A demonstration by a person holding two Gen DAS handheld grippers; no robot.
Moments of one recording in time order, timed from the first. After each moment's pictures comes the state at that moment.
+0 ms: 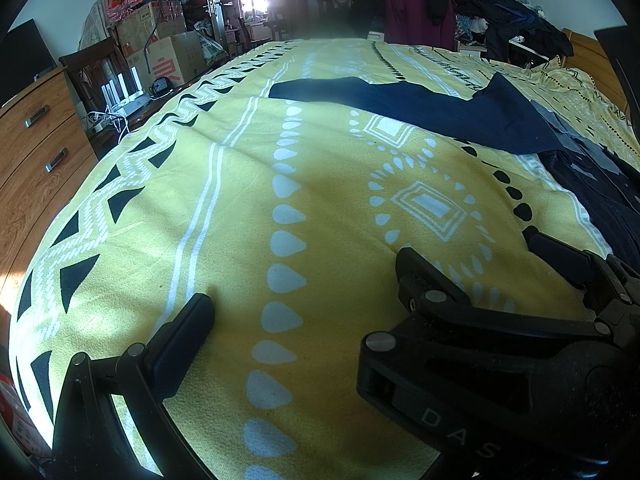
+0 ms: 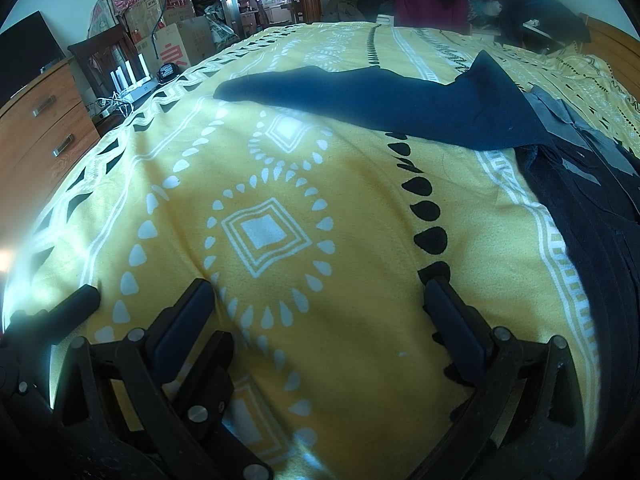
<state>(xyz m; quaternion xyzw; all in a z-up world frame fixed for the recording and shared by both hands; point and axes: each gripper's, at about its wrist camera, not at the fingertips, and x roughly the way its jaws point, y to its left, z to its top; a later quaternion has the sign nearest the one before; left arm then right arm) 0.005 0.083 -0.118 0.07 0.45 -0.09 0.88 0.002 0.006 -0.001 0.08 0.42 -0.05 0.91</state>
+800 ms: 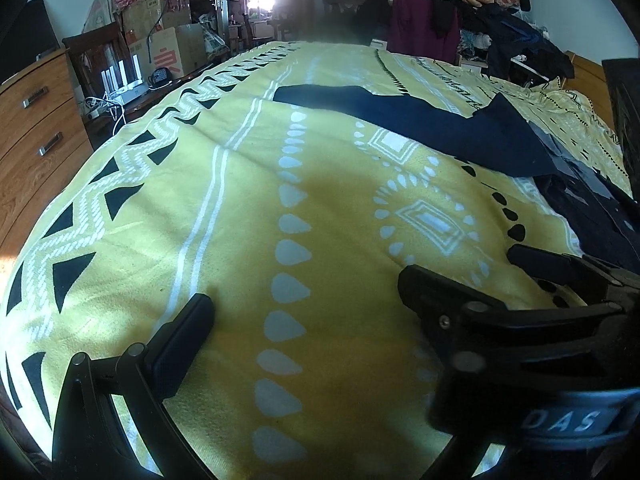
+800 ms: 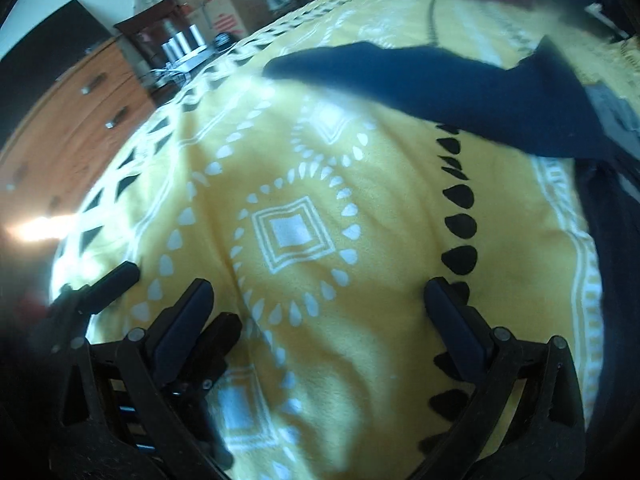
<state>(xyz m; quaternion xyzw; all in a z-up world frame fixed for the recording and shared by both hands) 0.006 0.095 -0.107 0.01 0.45 -0.11 0.89 0.029 -0.021 0.006 0.13 0.47 0.12 0.87</state>
